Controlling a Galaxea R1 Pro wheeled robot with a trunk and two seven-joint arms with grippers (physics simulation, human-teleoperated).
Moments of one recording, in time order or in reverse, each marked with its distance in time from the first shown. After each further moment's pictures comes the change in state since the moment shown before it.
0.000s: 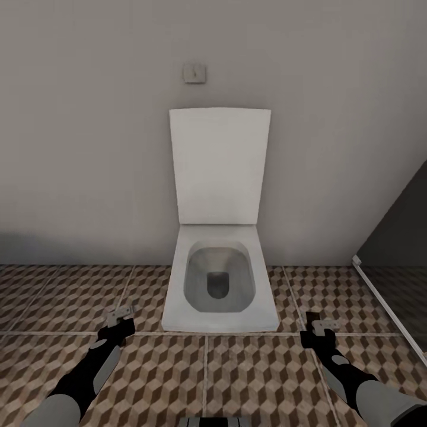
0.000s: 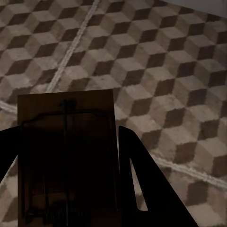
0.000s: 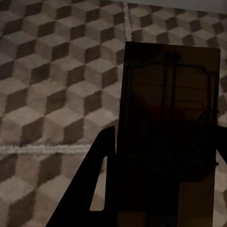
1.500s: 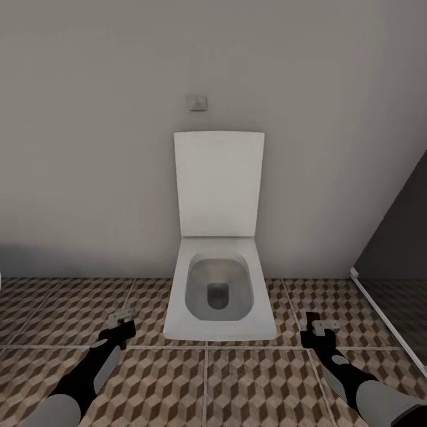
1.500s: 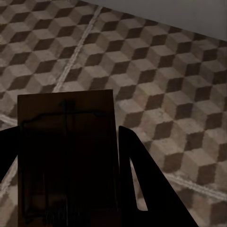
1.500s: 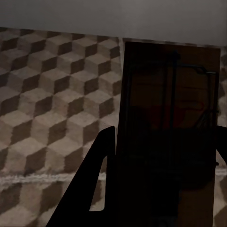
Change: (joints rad) left arm 0.000 -0.001 -0.002 -0.001 0.001 0.056 0.006; right arm 0.000 -0.001 0.000 0.000 0.001 0.001 0.000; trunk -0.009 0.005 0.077
